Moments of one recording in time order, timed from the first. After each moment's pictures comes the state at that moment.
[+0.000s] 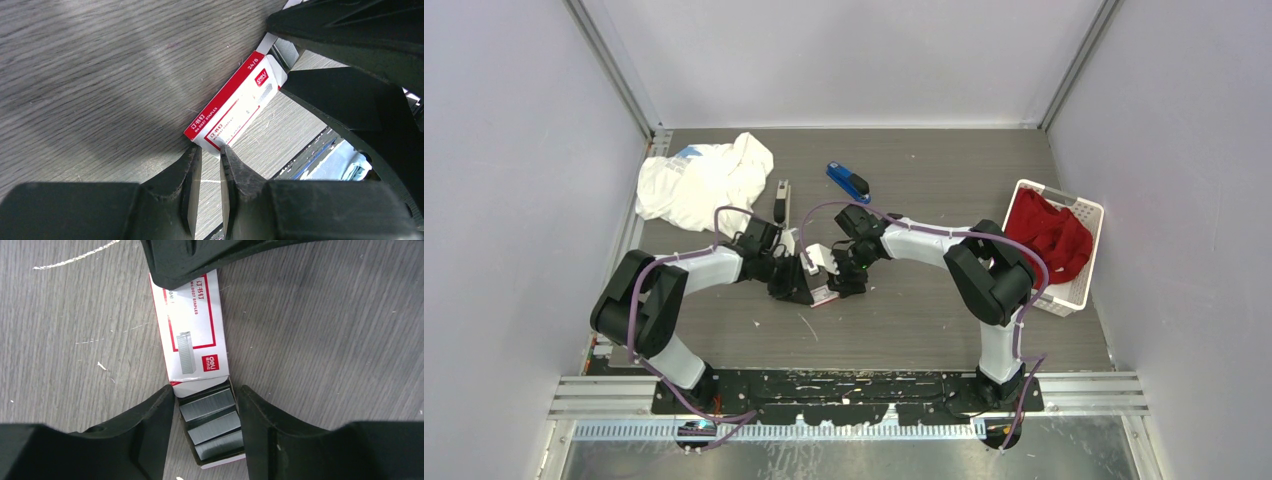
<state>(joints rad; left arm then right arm) -0.43 1.60 0.72 -0.23 0.57 -0.44 0.75 1.92 1.21 -0.48 -0.57 -0.99</state>
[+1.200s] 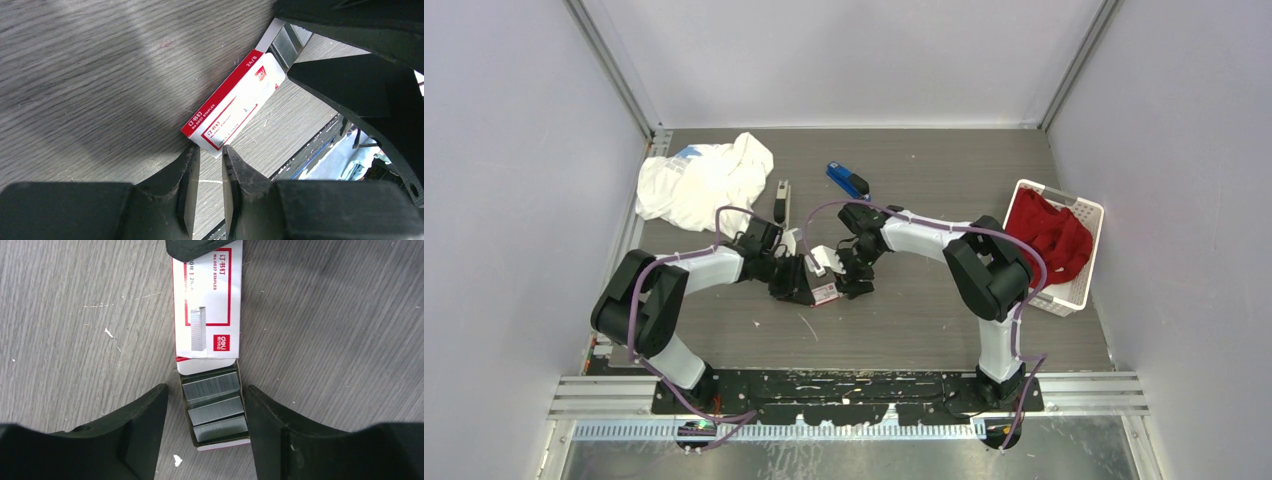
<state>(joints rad) -0.44 1.61 0.73 -0.23 0.58 -0.44 0.71 1.94 1.27 -0.64 -0.58 -1.16</state>
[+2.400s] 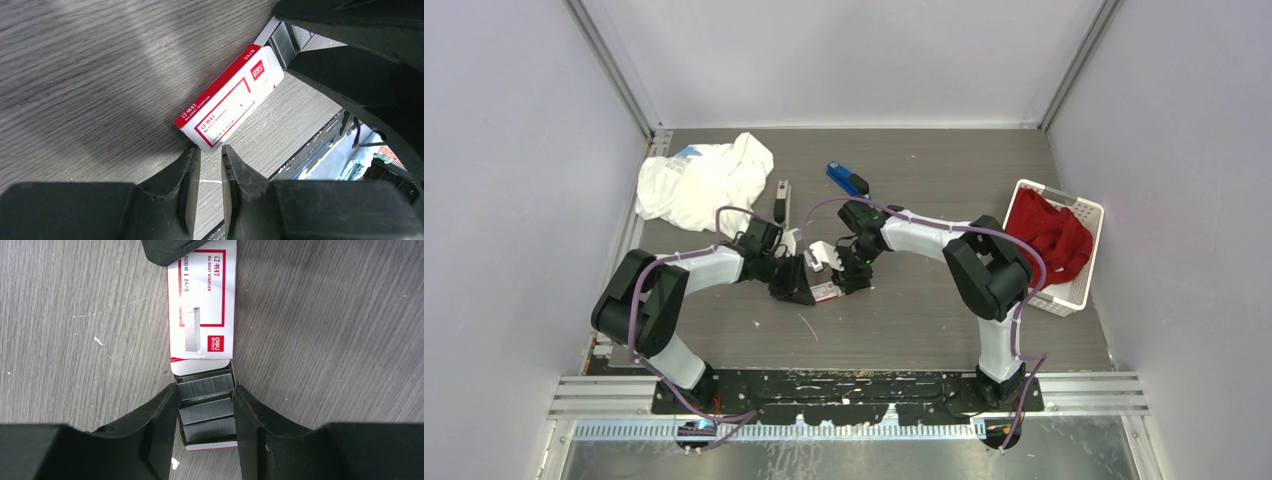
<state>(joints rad) -0.44 1.61 0.73 -0.23 0.58 -0.45 0.71 1.95 1.28 -0.60 -0.58 -1.08</state>
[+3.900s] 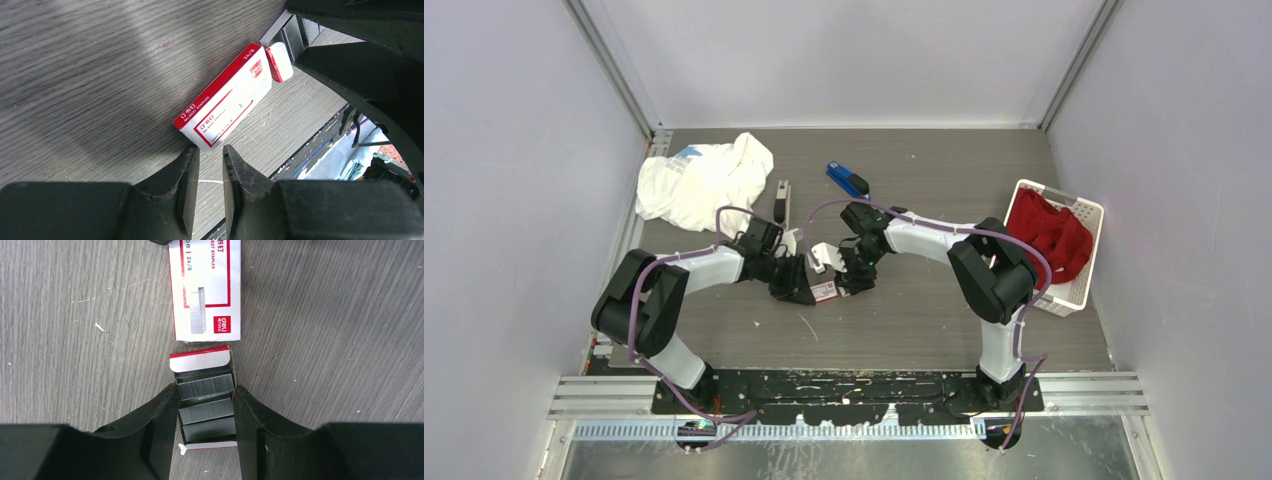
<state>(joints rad) -0.44 1.61 0.73 -0.24 0.58 -0.45 0.70 1.92 1.25 -0.61 -0.52 -1.06</state>
